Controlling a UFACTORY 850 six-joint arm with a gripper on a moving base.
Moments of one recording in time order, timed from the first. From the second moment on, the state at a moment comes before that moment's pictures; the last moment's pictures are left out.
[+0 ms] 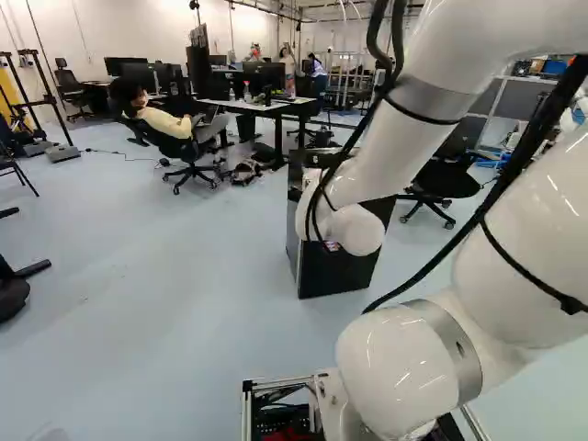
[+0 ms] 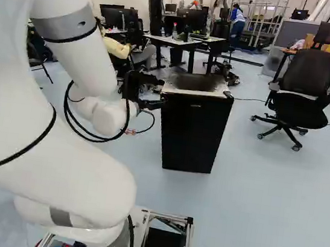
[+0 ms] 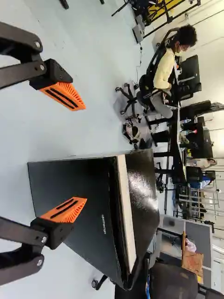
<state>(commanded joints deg) 8.6 8.0 -12.1 12.2 53.9 0.0</state>
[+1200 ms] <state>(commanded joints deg) 18.4 -12.2 -24.7 35.2 64.7 0.0</state>
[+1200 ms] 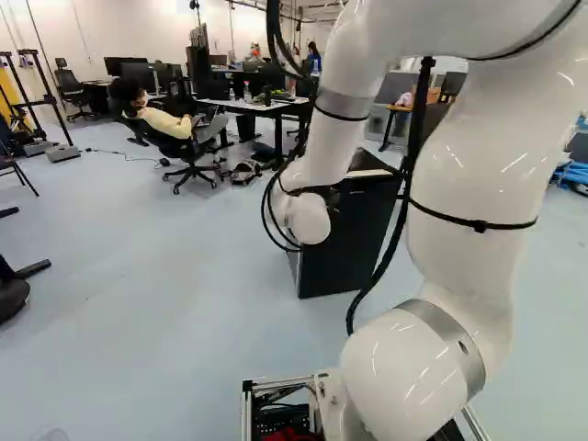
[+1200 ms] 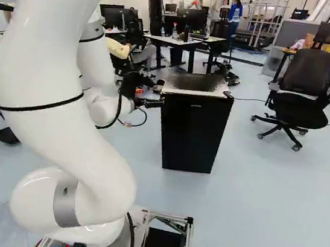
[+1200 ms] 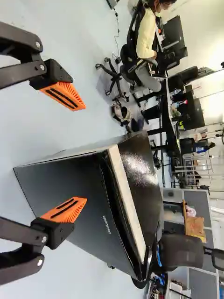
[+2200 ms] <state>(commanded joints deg) 25.1 -28.6 -36.4 56.4 74.2 0.0</state>
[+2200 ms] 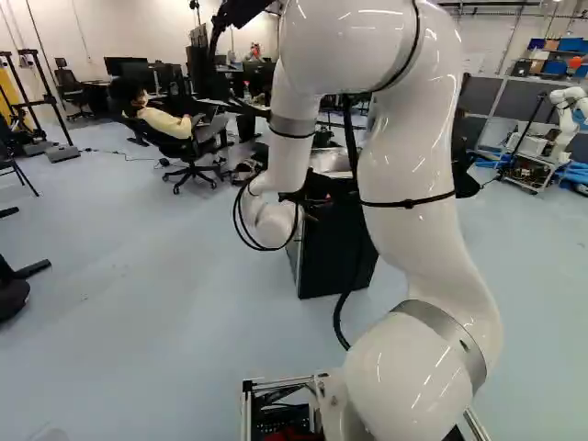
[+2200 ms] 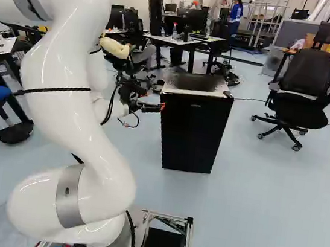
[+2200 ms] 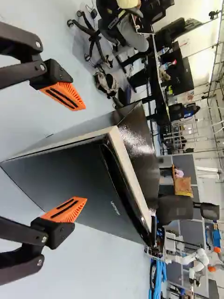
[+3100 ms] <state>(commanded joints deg) 28.2 -36.7 -47.7 73.9 78.8 0.0</state>
